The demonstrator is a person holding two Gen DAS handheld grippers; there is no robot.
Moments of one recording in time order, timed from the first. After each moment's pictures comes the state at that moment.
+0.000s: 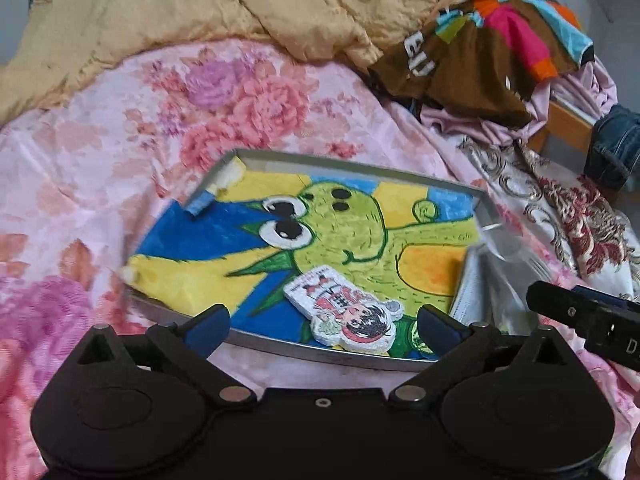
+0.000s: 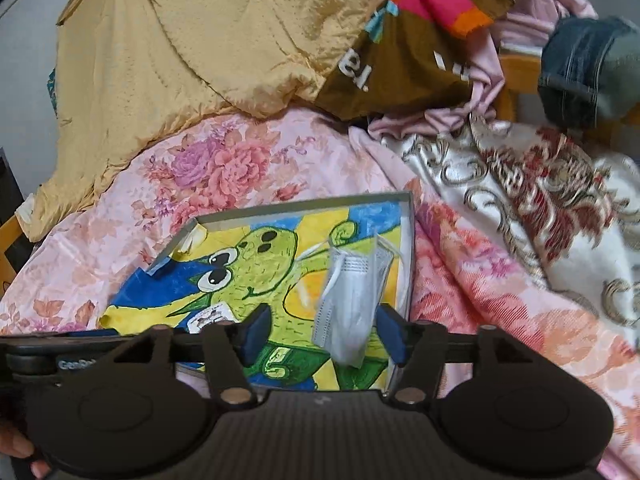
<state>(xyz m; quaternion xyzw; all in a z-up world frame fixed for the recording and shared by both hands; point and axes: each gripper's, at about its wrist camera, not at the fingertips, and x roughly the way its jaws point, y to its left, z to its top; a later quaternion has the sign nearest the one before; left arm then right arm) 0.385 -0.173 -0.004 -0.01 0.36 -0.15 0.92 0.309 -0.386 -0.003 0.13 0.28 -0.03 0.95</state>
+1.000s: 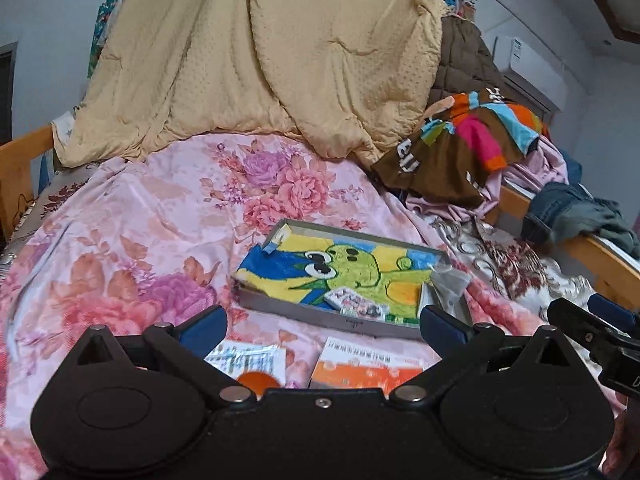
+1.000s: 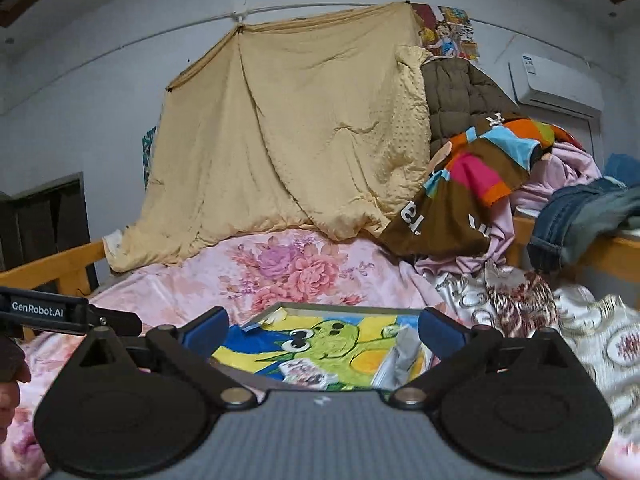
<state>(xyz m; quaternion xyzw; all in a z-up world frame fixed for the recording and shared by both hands) 0.194 -0.056 0.070 -0.06 0.24 -0.16 0.96 0.122 -0.308 0.057 0.05 0.09 0.02 0.99</state>
